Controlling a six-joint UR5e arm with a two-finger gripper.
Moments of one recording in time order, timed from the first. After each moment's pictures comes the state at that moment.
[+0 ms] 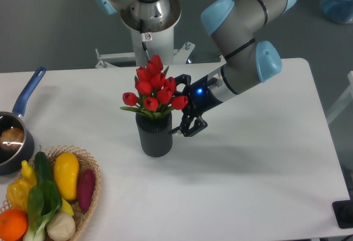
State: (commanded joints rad) arm 2.67 -1.89 -1.62 -1.73 0.89 2.07
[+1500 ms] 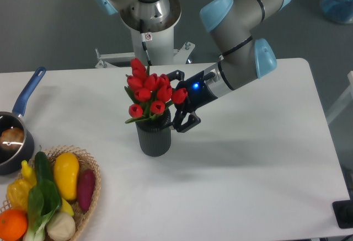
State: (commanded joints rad) arm 2.67 -1.85 -1.68 -1.75 0.76 2.12
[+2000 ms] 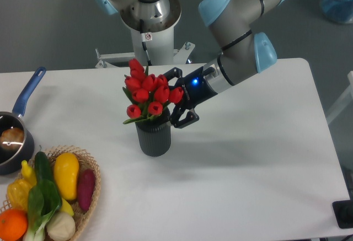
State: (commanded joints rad) arm 2.67 -1.84 -1.68 -1.75 0.76 2.11
